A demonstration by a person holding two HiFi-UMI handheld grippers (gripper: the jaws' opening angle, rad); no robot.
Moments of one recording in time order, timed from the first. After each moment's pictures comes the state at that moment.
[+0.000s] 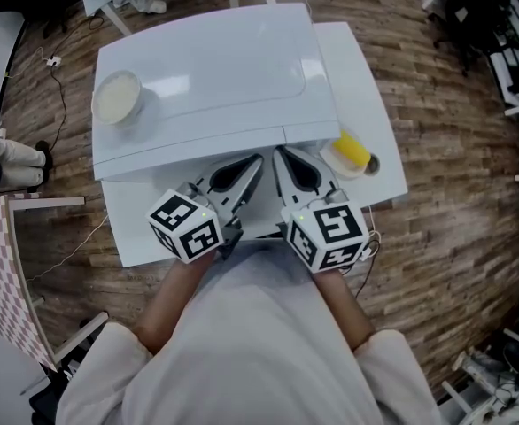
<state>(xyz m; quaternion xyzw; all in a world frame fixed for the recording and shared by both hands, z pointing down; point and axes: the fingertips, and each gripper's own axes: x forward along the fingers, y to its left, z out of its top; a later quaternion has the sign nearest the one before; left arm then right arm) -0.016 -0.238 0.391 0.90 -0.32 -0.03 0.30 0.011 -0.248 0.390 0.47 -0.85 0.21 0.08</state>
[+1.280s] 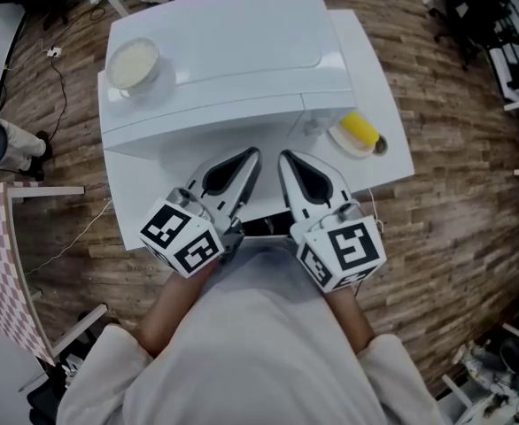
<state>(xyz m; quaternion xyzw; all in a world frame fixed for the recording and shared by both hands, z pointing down) -0.052 -0.188 0.355 0.89 -0.36 -0.06 0.27 -0.013 -0.180 0.355 0.46 -0.87 0.18 0.06</state>
